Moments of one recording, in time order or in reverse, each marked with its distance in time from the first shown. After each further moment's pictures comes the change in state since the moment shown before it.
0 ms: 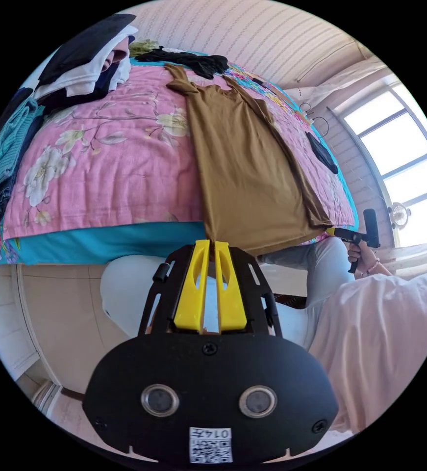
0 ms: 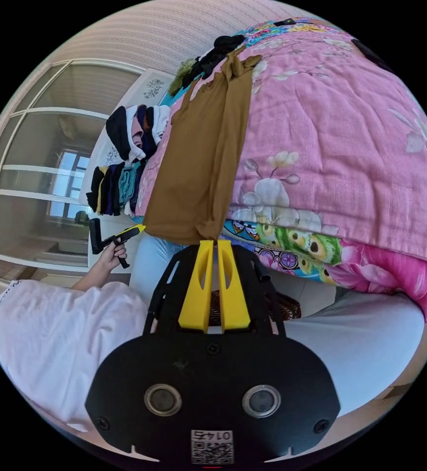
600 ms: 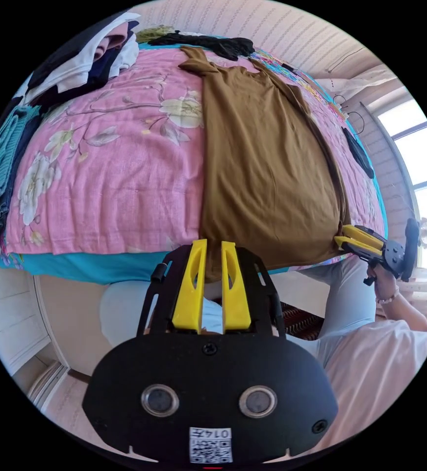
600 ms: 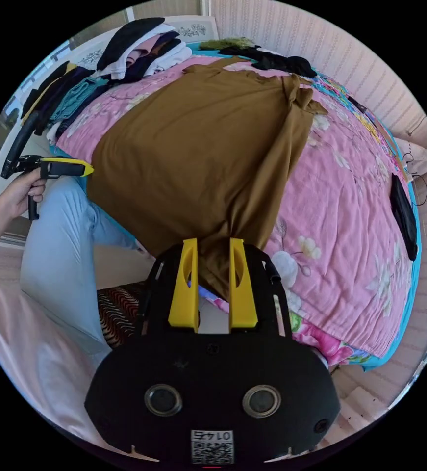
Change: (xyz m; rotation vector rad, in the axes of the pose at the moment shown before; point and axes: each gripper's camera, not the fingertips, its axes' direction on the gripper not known) left arm -0.040 -0.063 0.053 -0.101 -0.147 -0.073; right arm -0.115 -0.070 0.118 -0.118 0.723 -0.386
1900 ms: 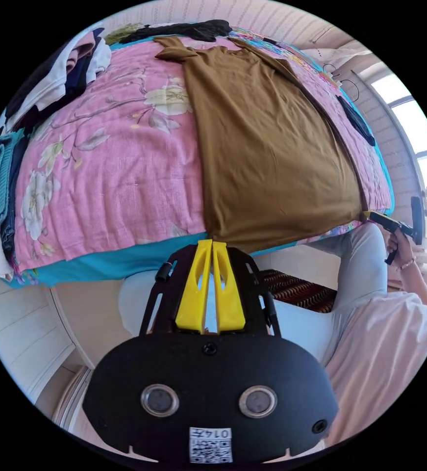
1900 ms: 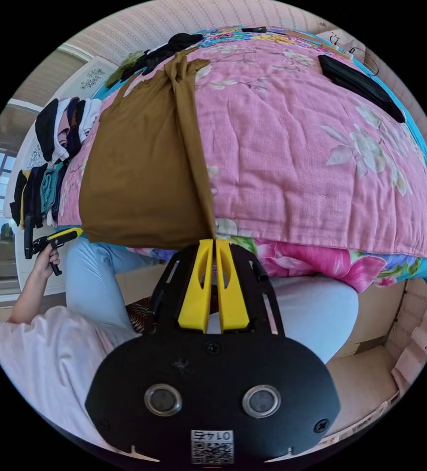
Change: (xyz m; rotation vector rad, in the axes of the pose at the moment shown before) left arm -0.065 0.035 -0.009 -0.118 -0.061 0.118; right arm 0.120 0.055 0.010 -0.051 -0.225 0.497
